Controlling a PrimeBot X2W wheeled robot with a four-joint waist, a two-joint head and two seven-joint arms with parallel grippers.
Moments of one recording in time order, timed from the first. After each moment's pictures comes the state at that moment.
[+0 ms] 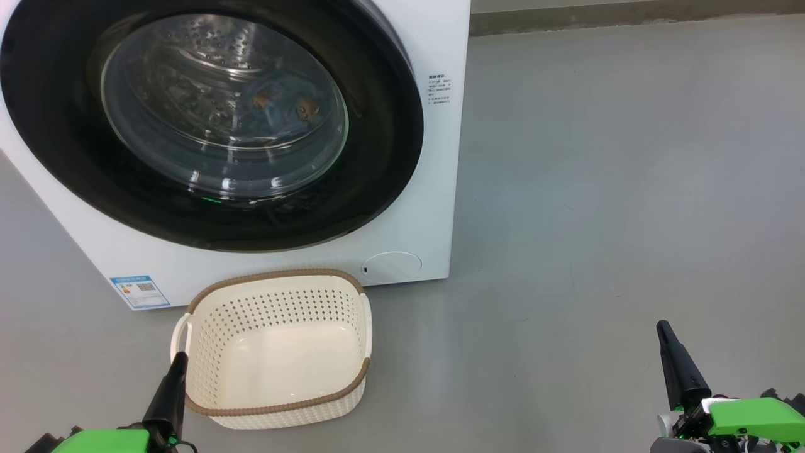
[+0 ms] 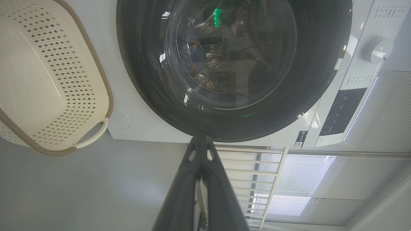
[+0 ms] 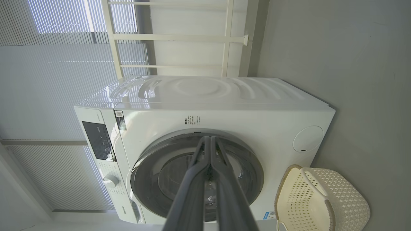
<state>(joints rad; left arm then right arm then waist) -0.07 0.05 0.07 0.26 -1.63 -0.13 0.10 -0.07 -0.05 -0.13 0.27 1.62 0.13 0.10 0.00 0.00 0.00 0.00</state>
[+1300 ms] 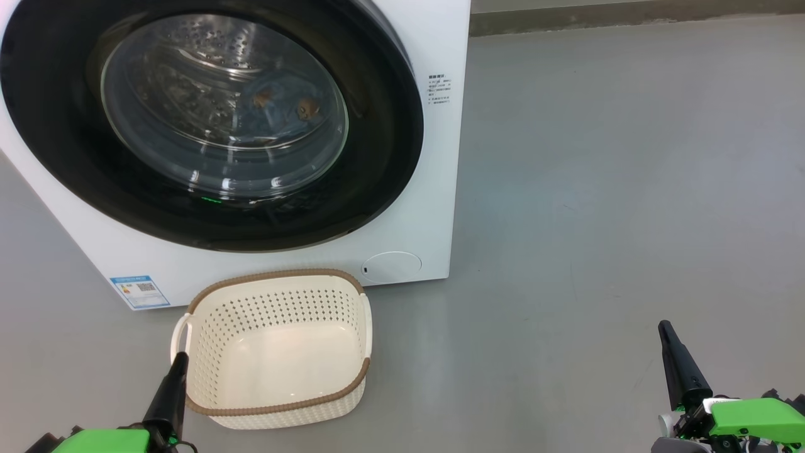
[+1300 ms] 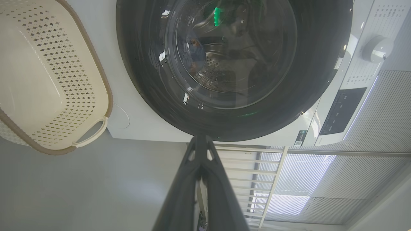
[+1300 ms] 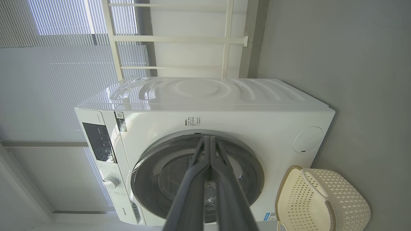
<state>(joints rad) -0.07 0.04 0.07 0.26 -1.62 -0.13 0.11 -0.07 -0.05 -0.13 0.27 1.62 0.13 0.10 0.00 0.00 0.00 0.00</state>
